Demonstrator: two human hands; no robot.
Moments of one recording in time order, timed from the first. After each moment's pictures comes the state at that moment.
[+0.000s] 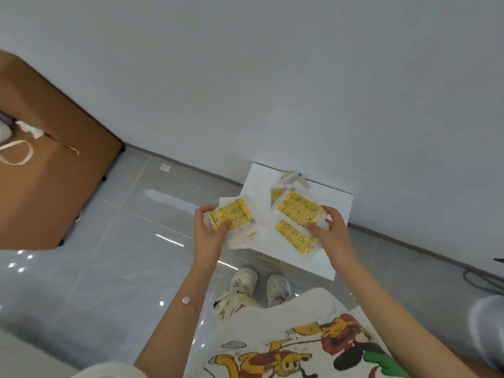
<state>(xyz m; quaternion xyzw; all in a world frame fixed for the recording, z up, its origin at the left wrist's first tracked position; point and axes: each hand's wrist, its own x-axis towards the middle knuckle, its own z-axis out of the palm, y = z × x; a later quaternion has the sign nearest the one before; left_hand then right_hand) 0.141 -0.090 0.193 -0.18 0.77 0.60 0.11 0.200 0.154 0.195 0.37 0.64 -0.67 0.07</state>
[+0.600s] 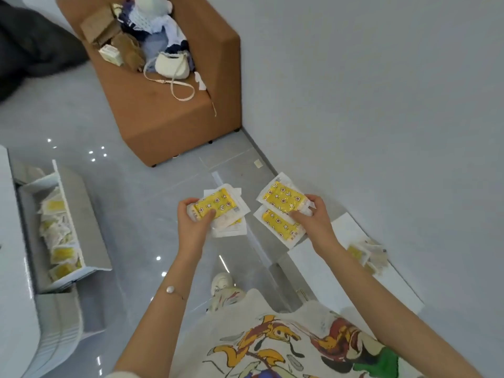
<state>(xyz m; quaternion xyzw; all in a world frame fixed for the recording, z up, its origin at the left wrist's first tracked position) 0.218 -0.352 0.260 -0.41 0.63 0.64 -0.16 0.106 -0.122 0.280 0.08 0.74 -0.62 0.26</state>
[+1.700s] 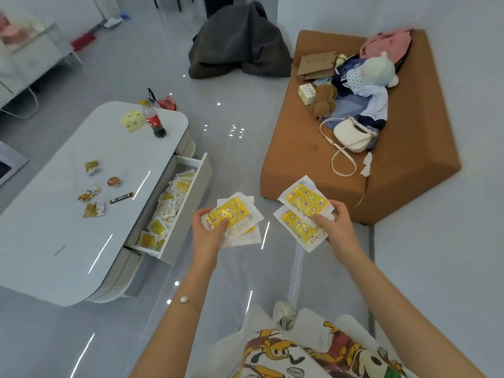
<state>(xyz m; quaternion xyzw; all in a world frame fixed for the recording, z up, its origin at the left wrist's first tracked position) 0.149 -0.678 0.284 -0.59 0.40 0.57 -0.41 -0.103 -0.597 0.311 -0.18 0.69 -0.53 0.47</state>
